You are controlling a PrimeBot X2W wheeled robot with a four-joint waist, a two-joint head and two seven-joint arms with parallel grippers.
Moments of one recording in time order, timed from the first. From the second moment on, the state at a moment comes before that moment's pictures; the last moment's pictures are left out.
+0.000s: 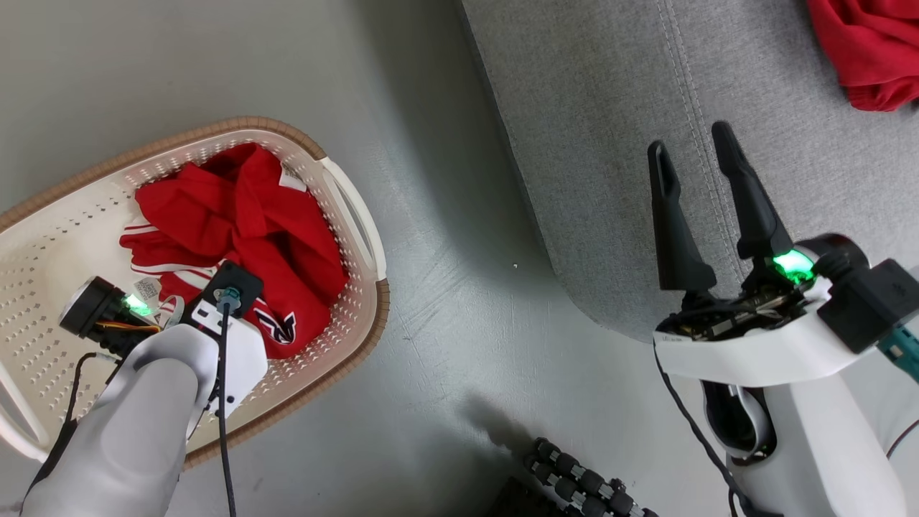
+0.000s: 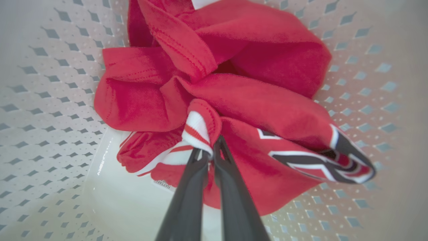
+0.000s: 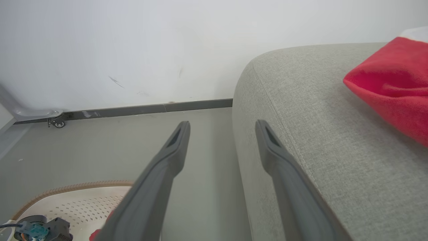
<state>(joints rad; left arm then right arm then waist) -0.71 0.31 -0.52 0.96 0.07 -0.01 0.02 -0.32 -0.04 0.15 0.04 0.28 0.13 -0.25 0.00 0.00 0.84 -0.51</state>
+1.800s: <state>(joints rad) -0.51 0.22 -0.37 0.55 -0.12 0.13 -0.25 -0.40 -0.04 0.13 0.14 0.09 0.13 -0.25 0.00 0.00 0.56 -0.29</state>
